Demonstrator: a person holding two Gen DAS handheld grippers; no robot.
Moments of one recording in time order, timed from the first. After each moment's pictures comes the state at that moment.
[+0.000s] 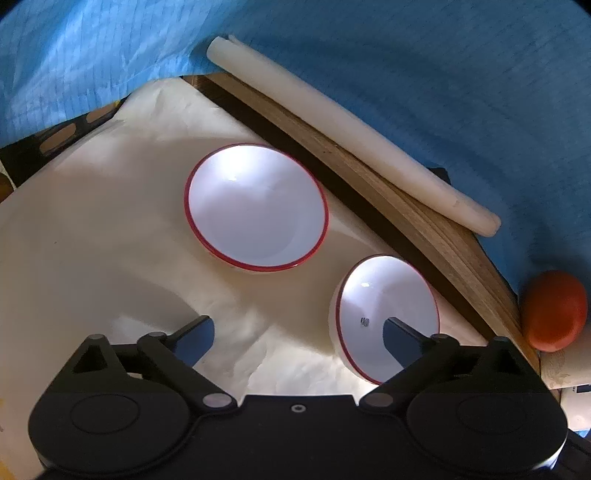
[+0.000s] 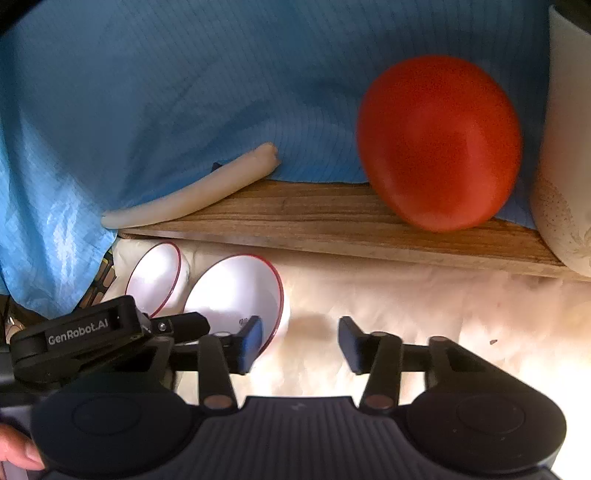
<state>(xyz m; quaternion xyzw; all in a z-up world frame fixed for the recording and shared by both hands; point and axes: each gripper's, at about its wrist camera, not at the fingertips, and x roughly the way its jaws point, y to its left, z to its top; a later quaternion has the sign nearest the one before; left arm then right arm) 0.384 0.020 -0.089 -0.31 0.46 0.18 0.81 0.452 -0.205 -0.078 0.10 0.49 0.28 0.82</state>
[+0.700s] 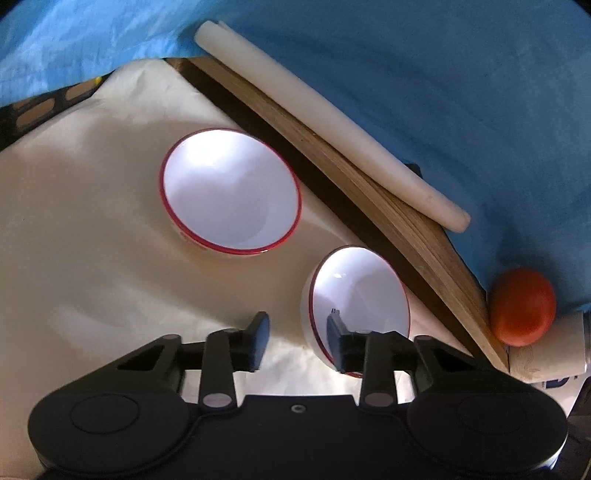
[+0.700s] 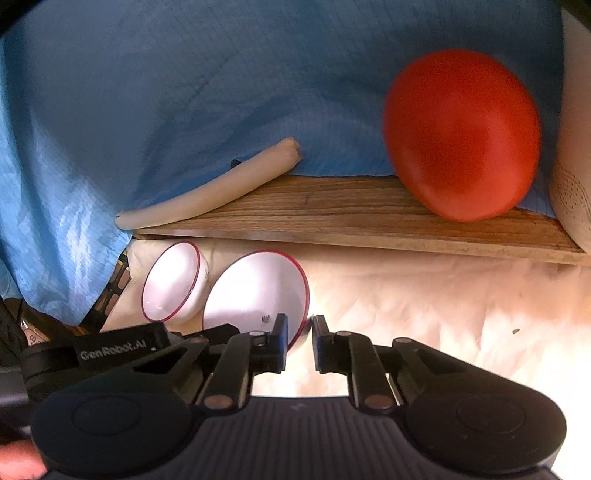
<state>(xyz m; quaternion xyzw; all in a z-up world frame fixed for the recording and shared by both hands) 0.360 0.022 -0.092 -0.36 0.44 0.12 0.82 0.448 -0.202 -0.077 0.11 0.49 0.29 0.81</state>
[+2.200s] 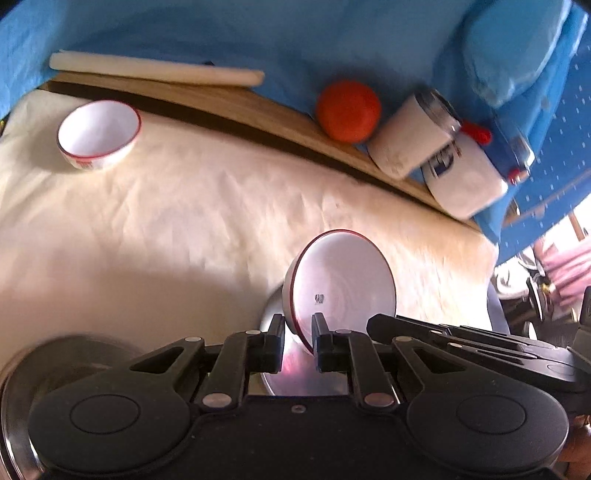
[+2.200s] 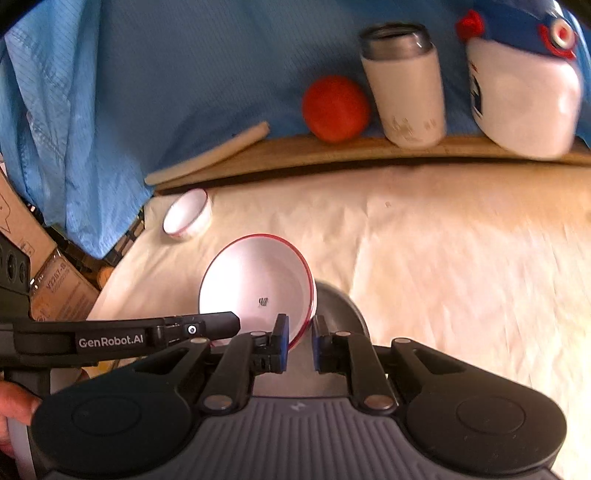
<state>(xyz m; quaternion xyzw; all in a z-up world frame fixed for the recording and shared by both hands) 0.270 -0.073 -0.040 -0.21 0.50 -0.09 0.84 0.295 -0.307 -0.034 0.11 0.48 0.24 0.84</state>
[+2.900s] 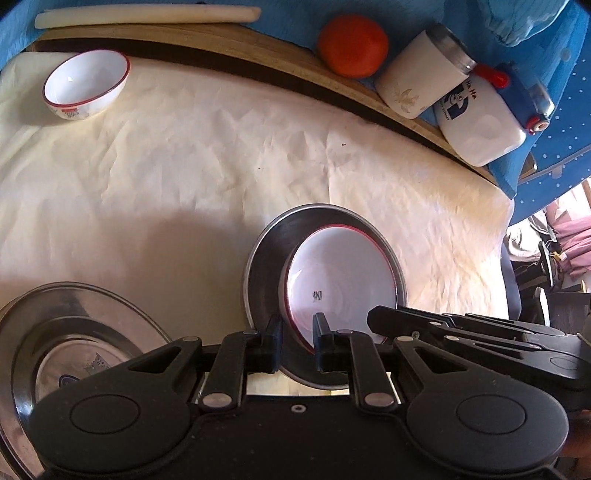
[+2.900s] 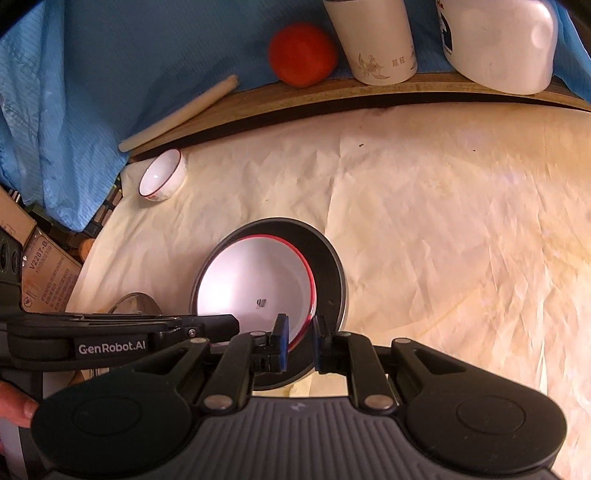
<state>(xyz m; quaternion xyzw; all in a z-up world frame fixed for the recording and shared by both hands) 0.273 -0.091 -0.059 -0.20 0.57 -0.09 0.79 0.290 -0.309 -0.050 0.10 0.54 0.22 0.81</state>
